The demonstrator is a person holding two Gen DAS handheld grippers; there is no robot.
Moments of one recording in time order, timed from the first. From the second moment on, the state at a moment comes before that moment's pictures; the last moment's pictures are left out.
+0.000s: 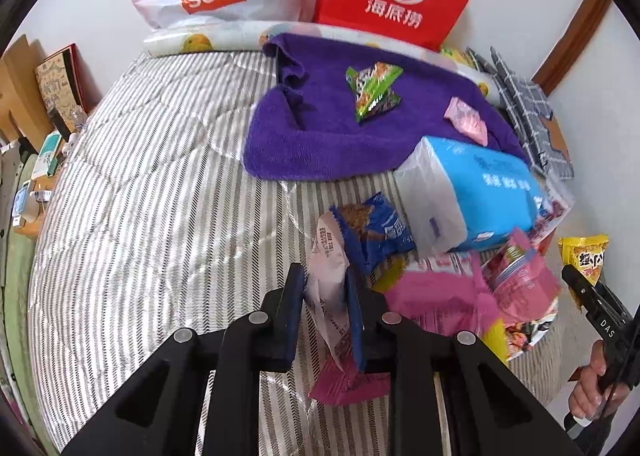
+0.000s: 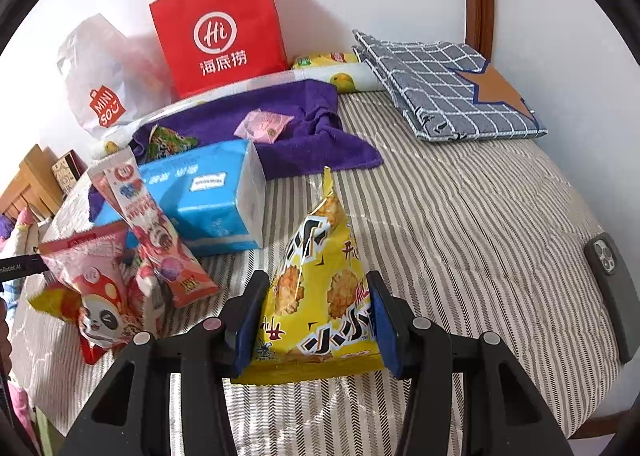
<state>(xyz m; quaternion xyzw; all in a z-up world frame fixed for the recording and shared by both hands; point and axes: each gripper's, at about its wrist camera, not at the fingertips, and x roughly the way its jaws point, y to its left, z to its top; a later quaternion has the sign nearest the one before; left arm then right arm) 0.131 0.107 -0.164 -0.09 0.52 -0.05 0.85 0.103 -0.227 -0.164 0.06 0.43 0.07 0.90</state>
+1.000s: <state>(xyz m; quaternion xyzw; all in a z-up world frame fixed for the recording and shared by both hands) 0.135 0.054 -0.072 -0.09 0.45 -0.13 0.88 0.118 -0.213 -0.085 0.04 0.40 0.08 0.91</state>
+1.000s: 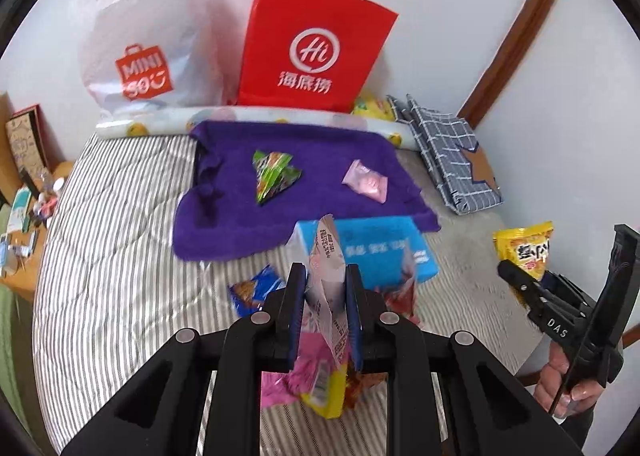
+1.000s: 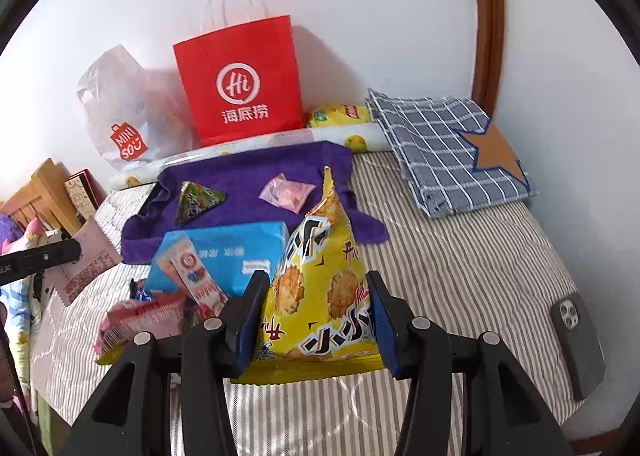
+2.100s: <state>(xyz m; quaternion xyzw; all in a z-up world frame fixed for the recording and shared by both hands) 0.273 0.084 -0.099 -0.08 0.43 -0.05 0.90 0.280 -0.197 -0.113 0.05 0.41 0.11 0.90</state>
